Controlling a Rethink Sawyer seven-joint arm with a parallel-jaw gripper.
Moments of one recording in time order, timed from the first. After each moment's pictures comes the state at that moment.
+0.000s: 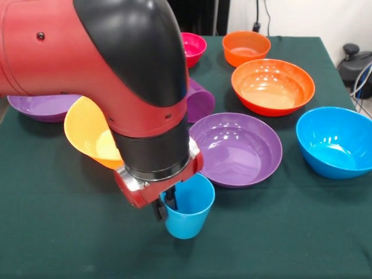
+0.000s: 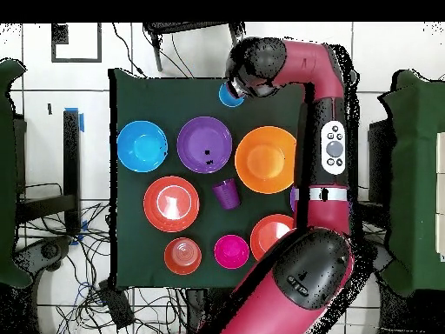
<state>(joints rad) -0.64 -0.10 1.16 0.66 -1.06 1.40 1.10</state>
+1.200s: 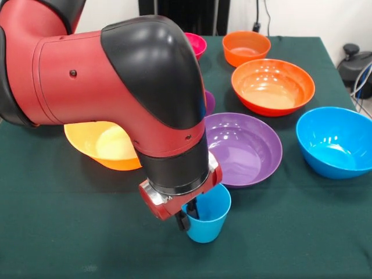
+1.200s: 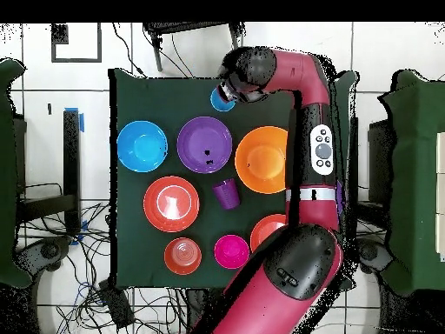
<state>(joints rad) -0.62 -0.05 1.12 0.65 -0.99 1.34 1.10</state>
